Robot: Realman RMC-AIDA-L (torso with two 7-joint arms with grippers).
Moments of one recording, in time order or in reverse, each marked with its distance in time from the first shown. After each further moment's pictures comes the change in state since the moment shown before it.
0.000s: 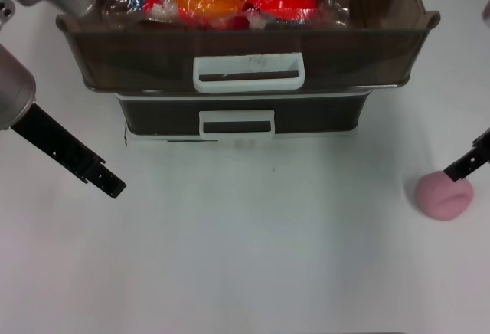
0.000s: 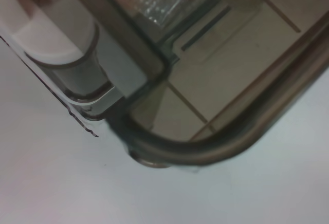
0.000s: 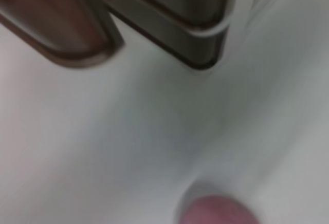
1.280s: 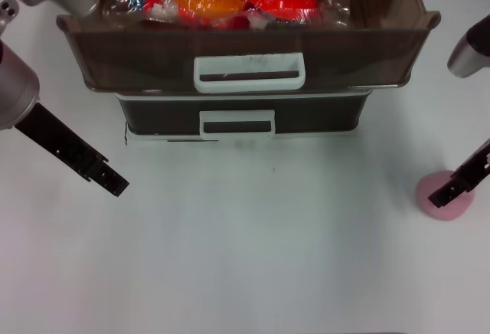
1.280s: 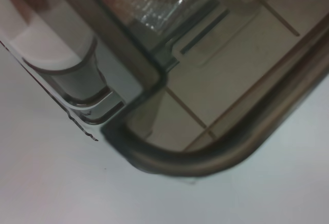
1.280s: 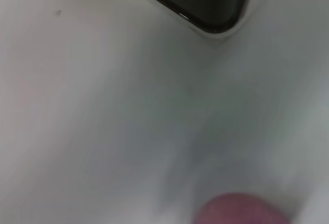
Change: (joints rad) left arm 0.000 0.000 0.008 -0.002 -0.002 0.012 0.002; right arm -0.001 0.038 -0.042 0.198 -0.040 -0.204 -0.004
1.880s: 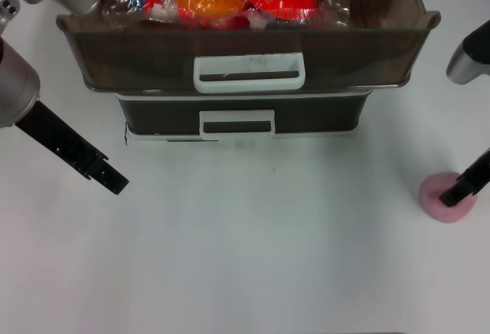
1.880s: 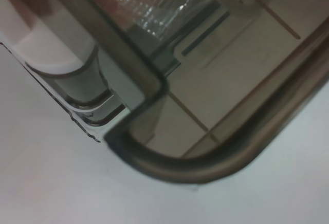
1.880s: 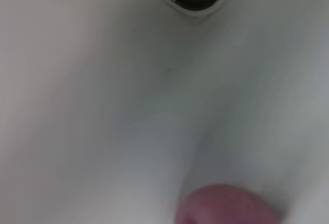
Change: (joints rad) left arm -0.005 0.001 0.001 0.000 0.005 0.000 0.000; right arm 0.003 0.014 0.000 0.008 -0.068 -0.027 0.023
